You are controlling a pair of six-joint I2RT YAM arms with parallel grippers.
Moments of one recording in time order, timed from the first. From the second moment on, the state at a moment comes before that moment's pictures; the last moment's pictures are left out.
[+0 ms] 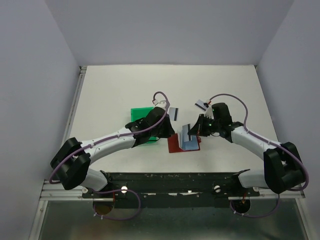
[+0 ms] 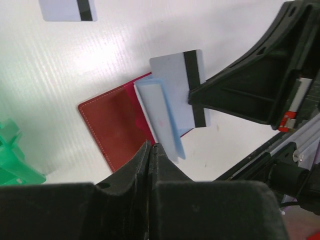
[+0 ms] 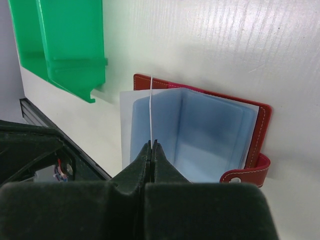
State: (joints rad) left arm -0.87 1.41 0.89 -0.14 -0.03 -0.74; right arm 0.36 1.33 0.65 -0.11 -0.49 0.56
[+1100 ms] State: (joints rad) left arm -0.96 1.63 0.98 -0.08 0.06 -0.71; right arm 0.36 1.35 0.64 -0.10 -0.50 0.58
